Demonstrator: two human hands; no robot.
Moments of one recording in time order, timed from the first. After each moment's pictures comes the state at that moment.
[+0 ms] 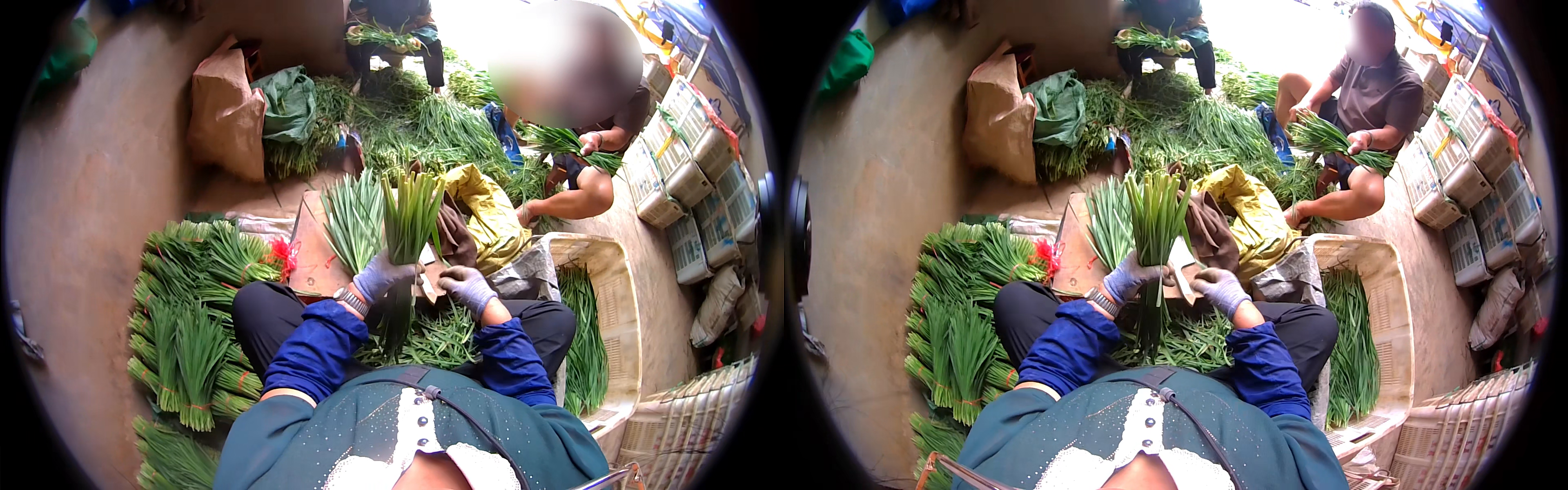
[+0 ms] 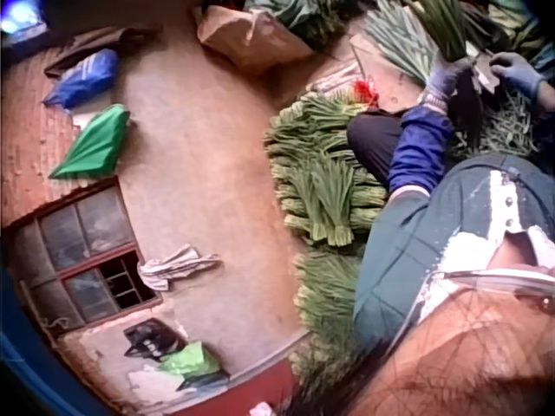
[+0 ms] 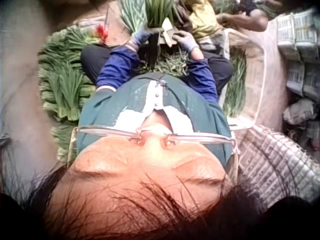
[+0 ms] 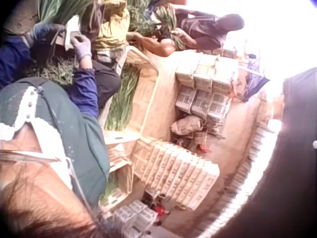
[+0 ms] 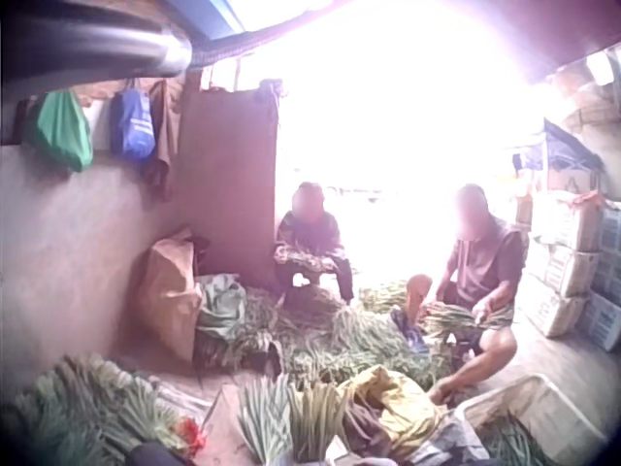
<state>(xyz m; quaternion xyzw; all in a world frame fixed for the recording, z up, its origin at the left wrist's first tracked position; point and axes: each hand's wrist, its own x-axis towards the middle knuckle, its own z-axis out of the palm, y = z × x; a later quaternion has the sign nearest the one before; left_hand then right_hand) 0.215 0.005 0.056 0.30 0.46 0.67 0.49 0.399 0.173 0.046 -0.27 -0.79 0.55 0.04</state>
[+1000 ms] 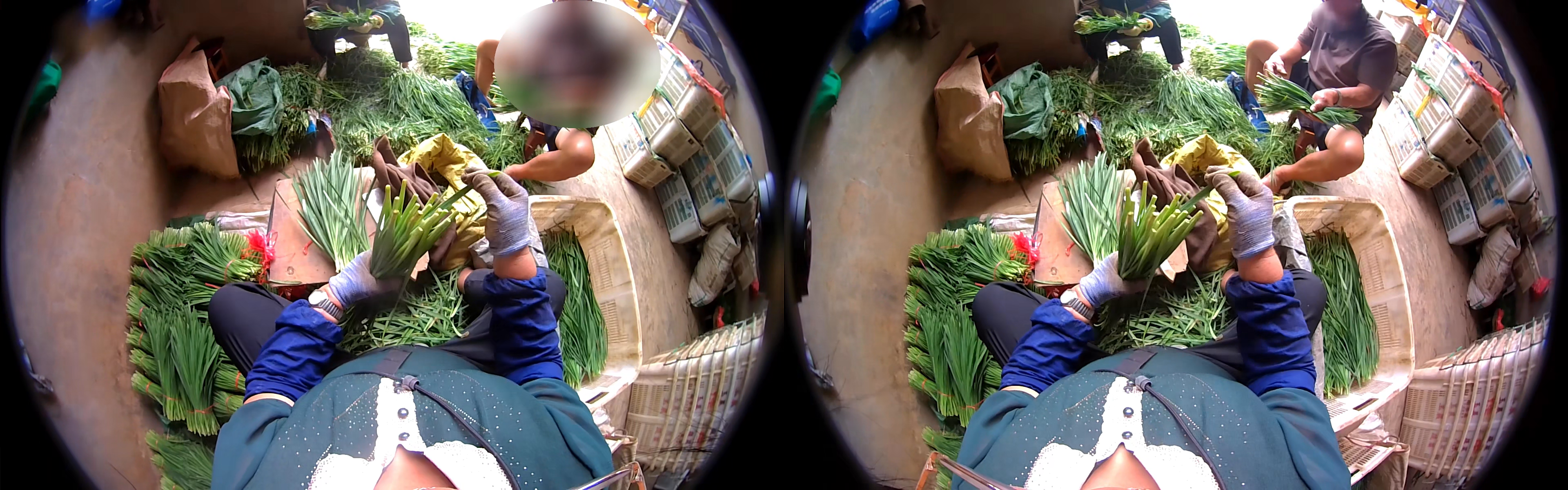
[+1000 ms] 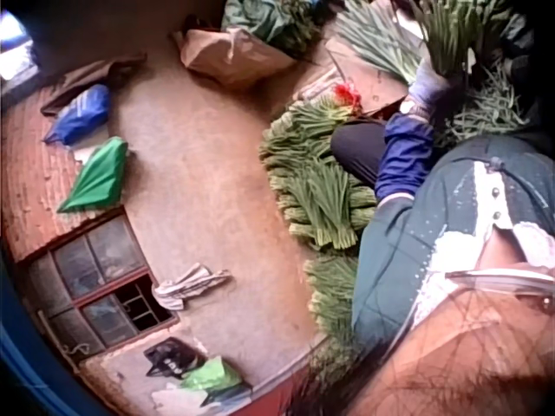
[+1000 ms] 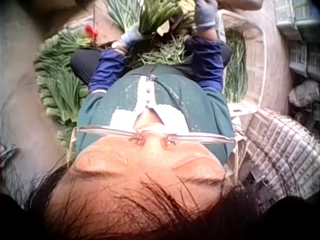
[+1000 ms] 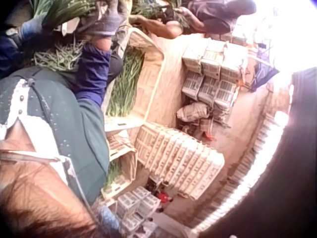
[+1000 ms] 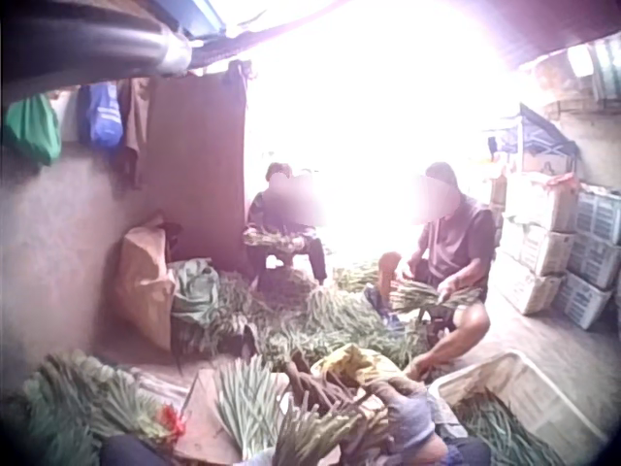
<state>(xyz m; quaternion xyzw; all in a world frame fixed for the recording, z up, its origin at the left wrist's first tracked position) 0.255 -0.013 0.101 0.54 0.57 0.49 0.39 0.407 0.202 0.194 -0.18 -0.63 0.62 0.43</state>
